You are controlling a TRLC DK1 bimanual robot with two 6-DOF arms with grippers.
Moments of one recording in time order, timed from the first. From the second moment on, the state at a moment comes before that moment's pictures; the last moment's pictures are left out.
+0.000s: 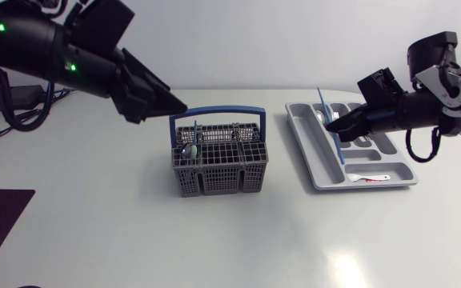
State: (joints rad) left arm -0.38 1.38 1.38 -0.79 0.47 0.44; right arm -0.02 1.52 1.07 -0.39 -0.47 -0.46
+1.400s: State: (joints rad) left arm -0.45 1.31 1.03 -0.48 0.19 0.46; right arm -0.02 2.07 1.46 -0.43 -0.25 -0.17
